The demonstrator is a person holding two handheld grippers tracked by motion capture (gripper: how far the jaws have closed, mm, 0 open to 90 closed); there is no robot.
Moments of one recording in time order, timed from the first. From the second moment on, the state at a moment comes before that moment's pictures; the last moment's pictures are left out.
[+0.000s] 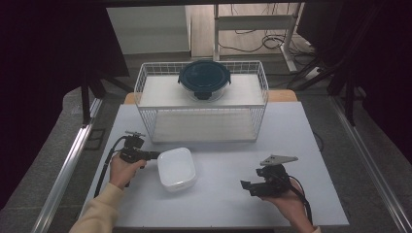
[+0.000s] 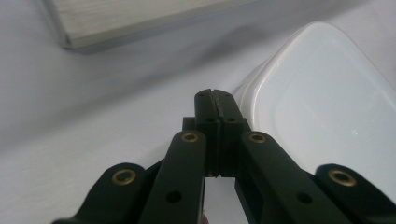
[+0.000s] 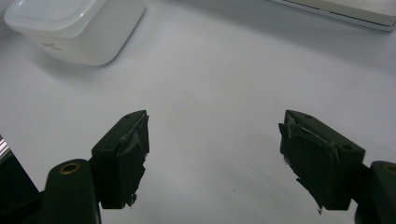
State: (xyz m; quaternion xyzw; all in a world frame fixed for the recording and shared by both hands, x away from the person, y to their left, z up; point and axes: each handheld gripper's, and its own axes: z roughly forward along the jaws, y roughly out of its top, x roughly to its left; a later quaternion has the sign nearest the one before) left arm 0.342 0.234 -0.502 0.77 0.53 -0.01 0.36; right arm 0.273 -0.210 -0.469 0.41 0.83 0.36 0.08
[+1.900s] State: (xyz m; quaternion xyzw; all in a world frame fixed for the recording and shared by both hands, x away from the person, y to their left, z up) left arm 0.338 0.139 -0.498 0.80 0.47 -0.02 0.38; right arm 0.274 -0.212 -0.472 0.41 0.83 0.36 0.08
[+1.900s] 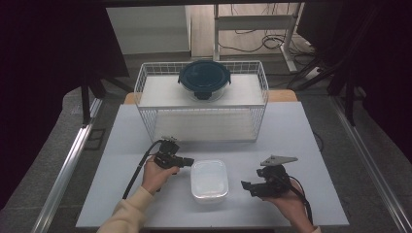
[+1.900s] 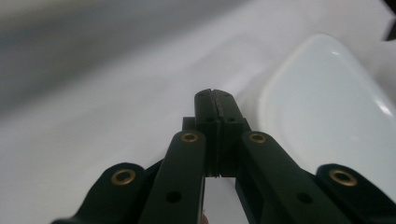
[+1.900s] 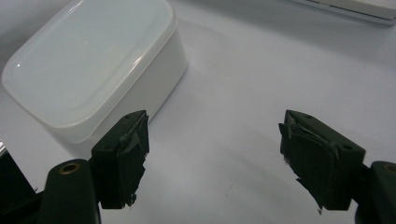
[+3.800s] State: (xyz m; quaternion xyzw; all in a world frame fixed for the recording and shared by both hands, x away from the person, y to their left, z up) left arm 0.269 0.175 -0.477 0.71 0.52 -0.06 0.48; right arm 0.293 -0.185 -0.460 0.43 0.80 0.42 0.01
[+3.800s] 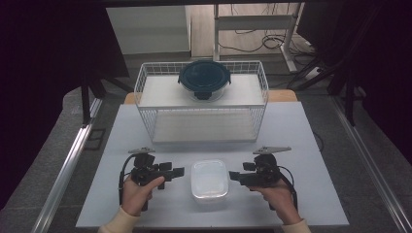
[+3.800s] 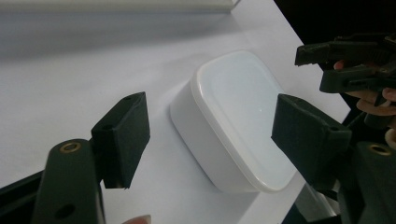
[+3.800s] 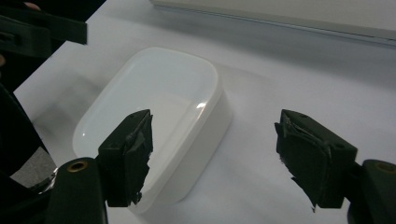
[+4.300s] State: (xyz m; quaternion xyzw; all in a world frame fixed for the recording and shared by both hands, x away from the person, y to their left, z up) left arm 0.275 0.158 -0.497 0.71 0.51 -0.11 0.46; right arm 0.299 -0.164 -0.480 0.43 0.80 0.41 -0.05
